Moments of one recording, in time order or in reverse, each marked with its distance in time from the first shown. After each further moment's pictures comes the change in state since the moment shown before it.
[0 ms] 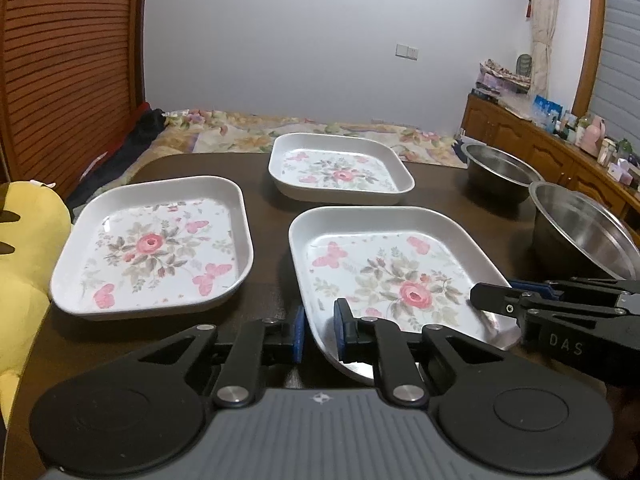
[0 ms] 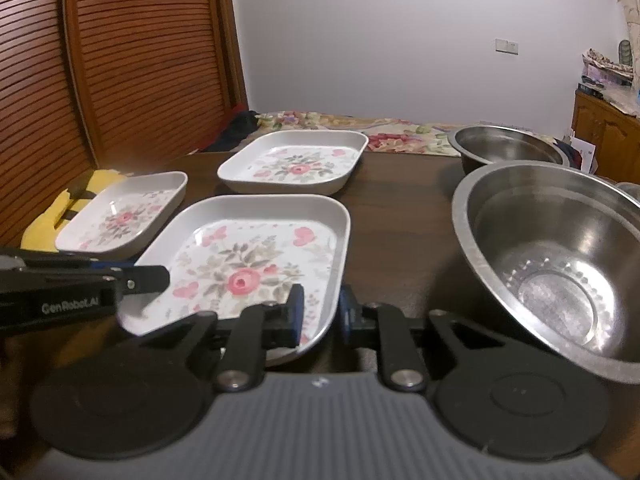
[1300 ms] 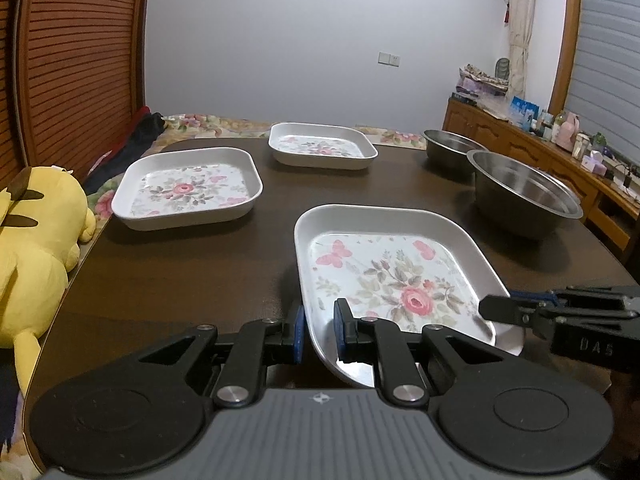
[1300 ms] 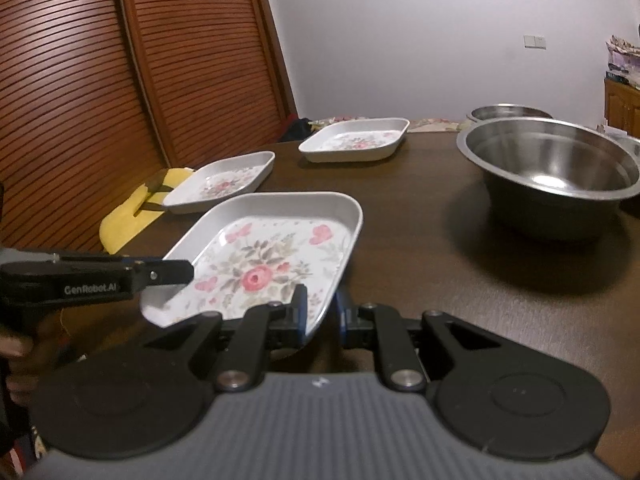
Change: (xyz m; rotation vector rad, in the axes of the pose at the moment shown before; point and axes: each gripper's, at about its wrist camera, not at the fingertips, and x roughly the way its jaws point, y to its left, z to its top) left arm -0.082 -0.001 -0.064 0.011 -0.027 -0.043; right arm -0.080 0.011 -0.058 0.035 -0.028 0.171
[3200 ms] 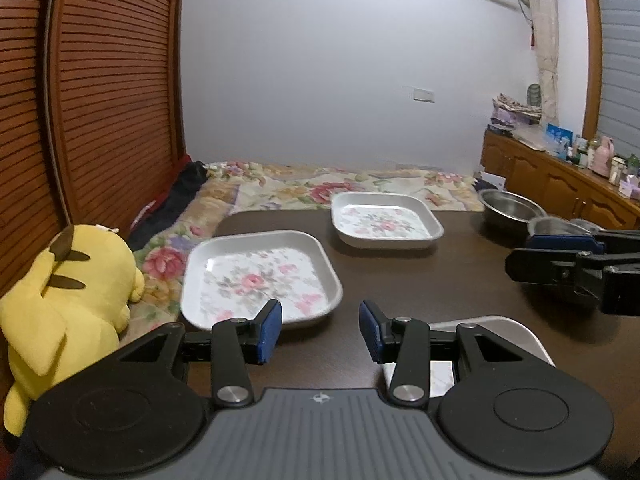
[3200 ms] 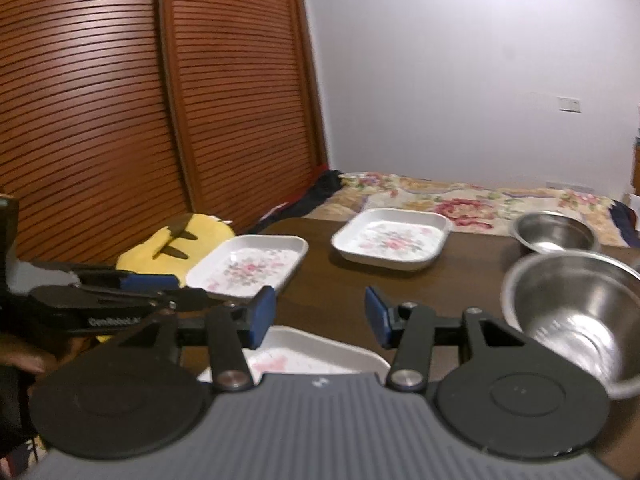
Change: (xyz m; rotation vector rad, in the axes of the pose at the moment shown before) left arm -0.002 0.040 0.062 0.026 -0.120 0.136; right arm 0.020 0.030 0.087 -0.140 -0.120 0.087
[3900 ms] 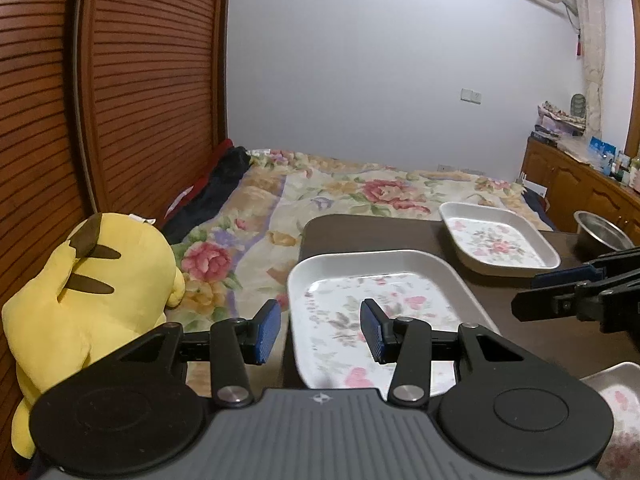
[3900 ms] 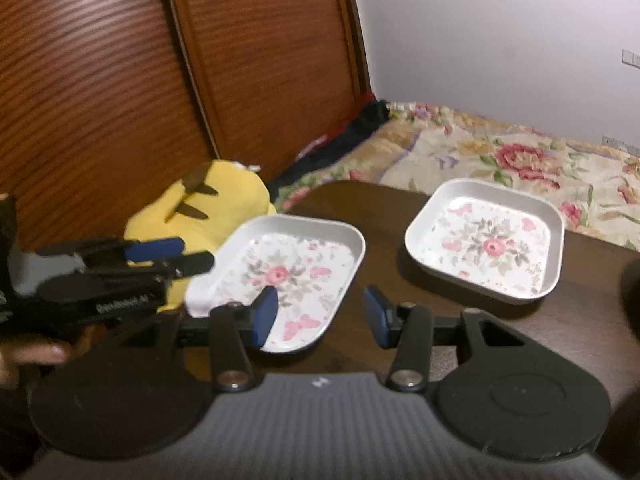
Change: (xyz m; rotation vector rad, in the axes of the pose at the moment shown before) left arm 0.077 0.100 0.018 -0.067 0.035 0.070; right arm 0.133 0.023 0.041 0.011 0.279 0.087
